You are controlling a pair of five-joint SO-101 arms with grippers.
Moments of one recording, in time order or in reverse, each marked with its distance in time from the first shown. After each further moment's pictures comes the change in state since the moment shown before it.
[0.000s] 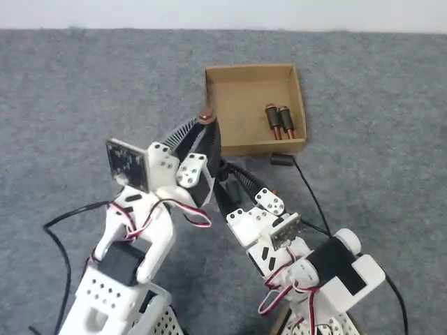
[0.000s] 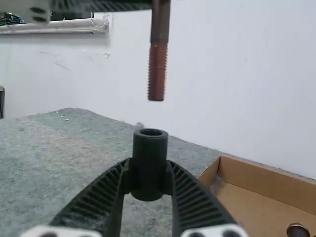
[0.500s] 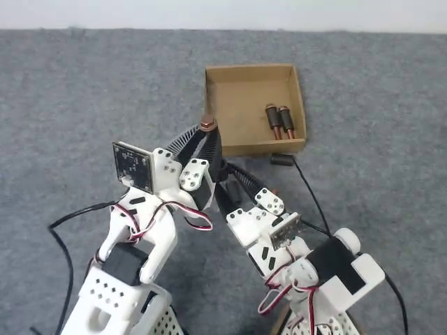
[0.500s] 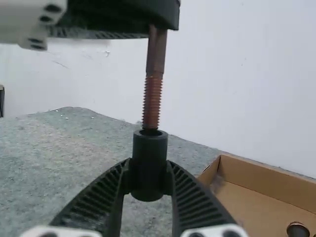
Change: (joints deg) left arm 0.2 -1.2 3.7 0.0 0.2; right arm 0.0 0.0 0.0 0.0 0.0
